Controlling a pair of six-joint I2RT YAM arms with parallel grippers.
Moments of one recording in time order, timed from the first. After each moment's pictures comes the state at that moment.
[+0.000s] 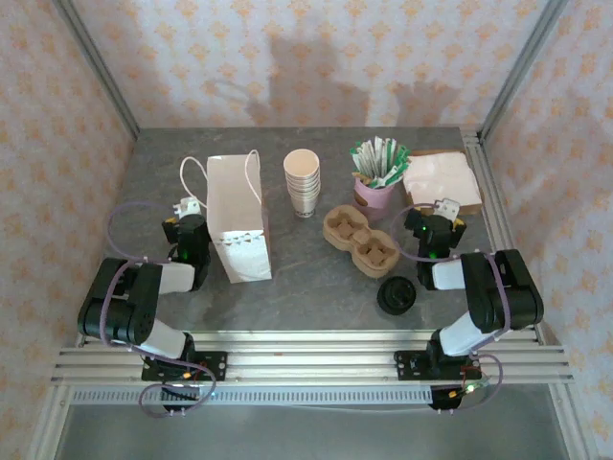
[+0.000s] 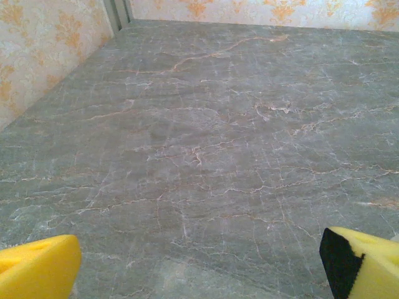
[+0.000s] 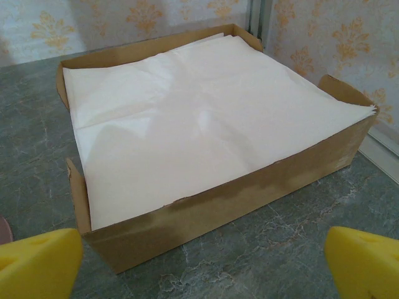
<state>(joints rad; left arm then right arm) -0.07 1.49 0.38 0.70 -0.44 -0.12 0.08 1.55 0.36 0.83 0.40 0.19</state>
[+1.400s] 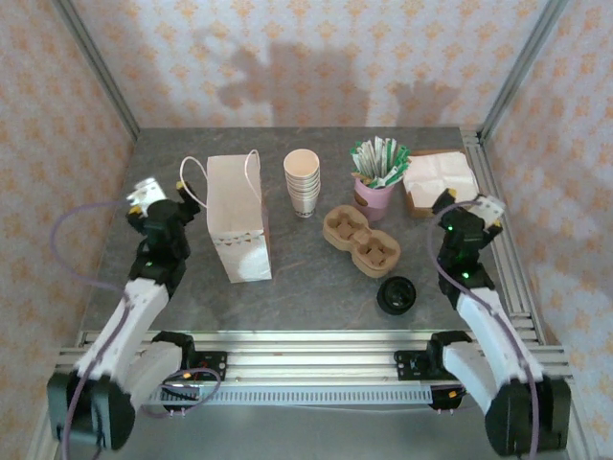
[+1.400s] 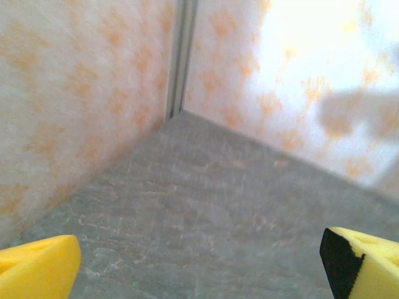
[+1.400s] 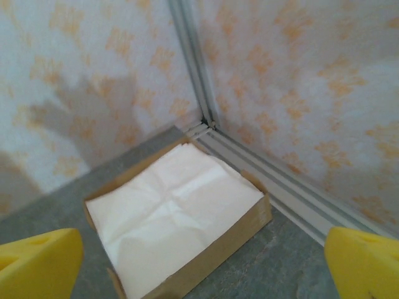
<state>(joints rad) -0.07 0.84 0.64 -0.05 -0.59 -0.37 0.07 0.77 0.51 0.04 0.57 0.40</state>
